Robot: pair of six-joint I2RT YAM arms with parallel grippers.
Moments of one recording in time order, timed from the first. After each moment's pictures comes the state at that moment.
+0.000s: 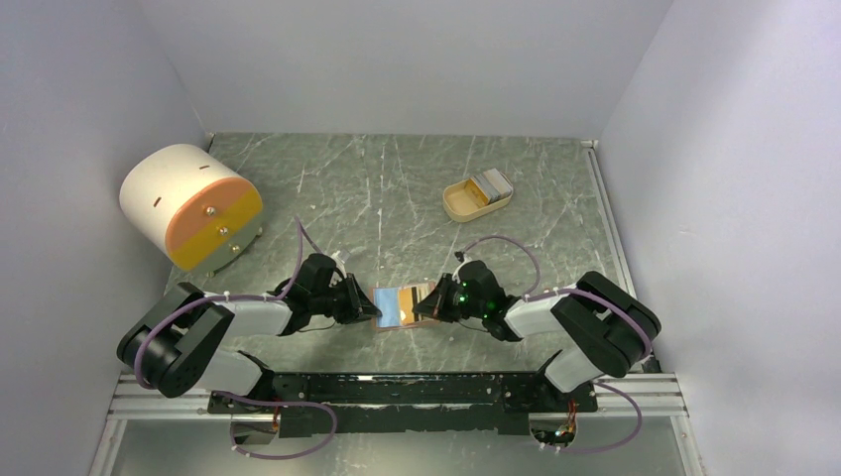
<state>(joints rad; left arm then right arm) -0.58 1.39 0.30 0.34 0.38 -0.97 0.75 1.51 0.31 0.60 -0.26 1.03</state>
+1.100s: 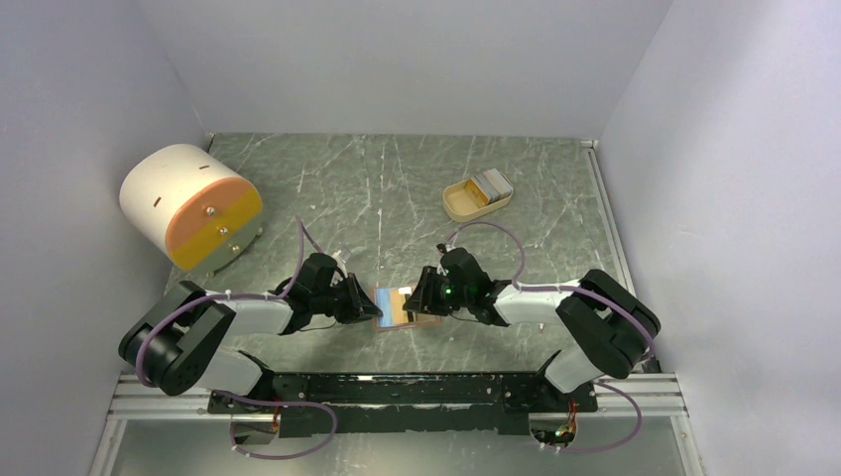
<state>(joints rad) -0.58 1.40 0.31 0.34 0.39 -0.97 0.79 1.51 0.50 0.29 -0.23 0.88</state>
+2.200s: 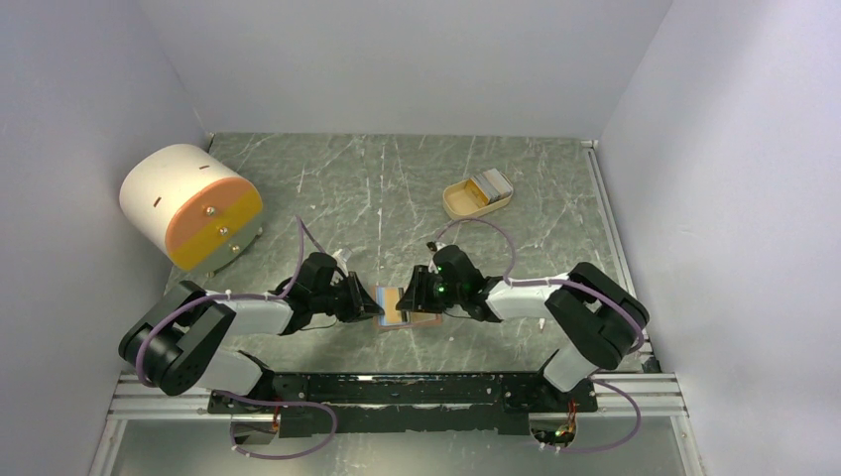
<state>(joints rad) -0.59 1.40 0.31 0.37 0.40 -0.97 0.81 1.57 0.55 0.31 -0.26 0.83</state>
